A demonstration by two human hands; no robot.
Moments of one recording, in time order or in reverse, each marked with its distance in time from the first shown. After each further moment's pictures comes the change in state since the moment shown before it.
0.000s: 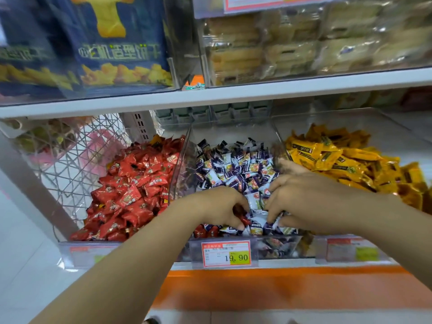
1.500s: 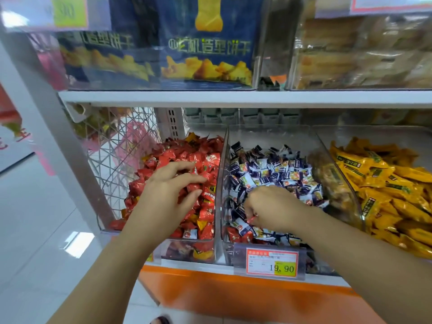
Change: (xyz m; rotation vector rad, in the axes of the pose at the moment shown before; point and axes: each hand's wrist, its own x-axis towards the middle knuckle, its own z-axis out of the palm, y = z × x) left_hand -0.116 -0.092 0.017 -0.144 0.977 -0.141; right_hand 0.115 -0.056 0.020 0.199 0.098 0.060
